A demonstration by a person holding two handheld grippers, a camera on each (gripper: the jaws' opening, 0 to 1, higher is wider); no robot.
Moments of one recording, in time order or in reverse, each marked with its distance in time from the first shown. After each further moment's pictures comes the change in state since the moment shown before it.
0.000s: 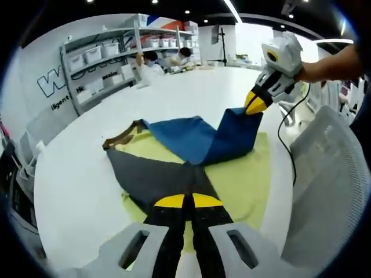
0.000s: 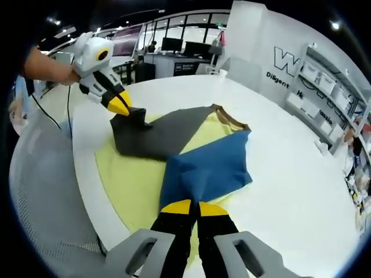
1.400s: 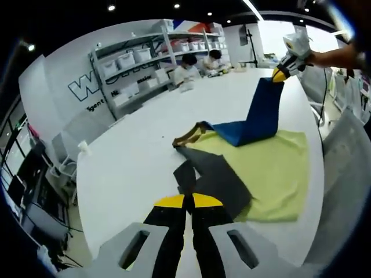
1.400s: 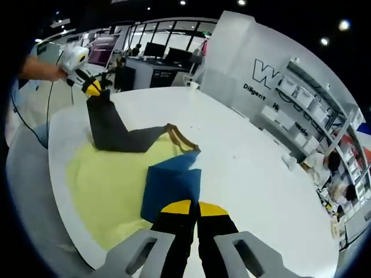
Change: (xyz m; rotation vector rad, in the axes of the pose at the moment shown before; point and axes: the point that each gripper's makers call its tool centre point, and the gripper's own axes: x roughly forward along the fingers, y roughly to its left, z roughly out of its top) left arm -0.076 0.124 -0.003 0.005 -0.012 0.252; right arm -0.041 -0.104 0.050 -0.051 -0.049 -0.193
